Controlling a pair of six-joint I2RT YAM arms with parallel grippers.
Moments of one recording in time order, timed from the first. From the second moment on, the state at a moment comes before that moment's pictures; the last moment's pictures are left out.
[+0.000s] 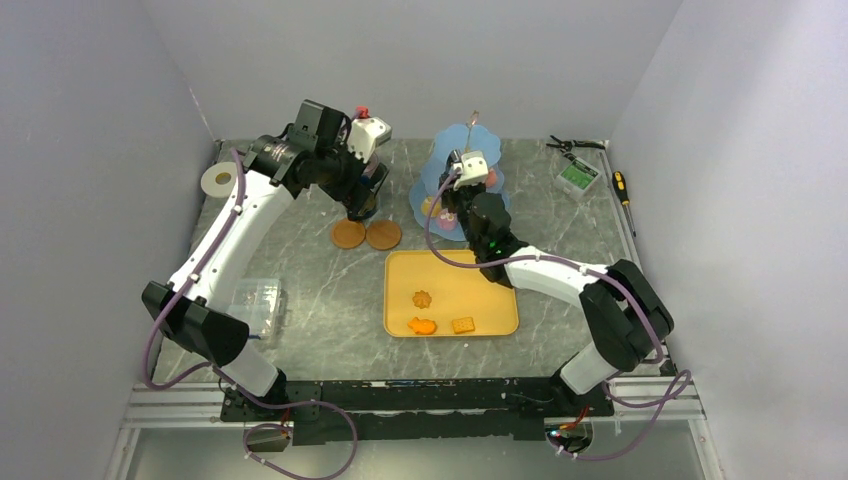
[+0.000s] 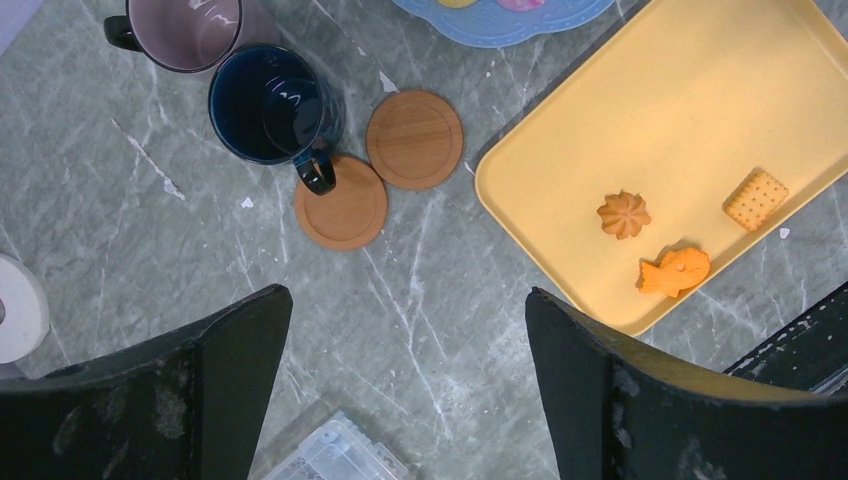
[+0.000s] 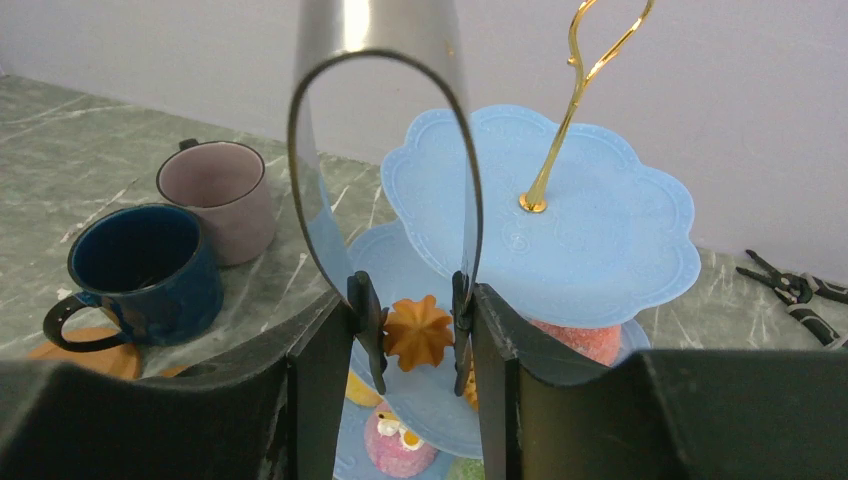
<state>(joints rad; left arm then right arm) -0.45 1.58 1.83 -1.06 0.14 0.25 0.66 1.55 0.86 0.77 0.39 -0.12</state>
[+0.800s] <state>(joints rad) -0.45 1.58 1.83 -1.06 0.15 0.25 0.68 1.07 0.61 0.52 0.25 0.00</state>
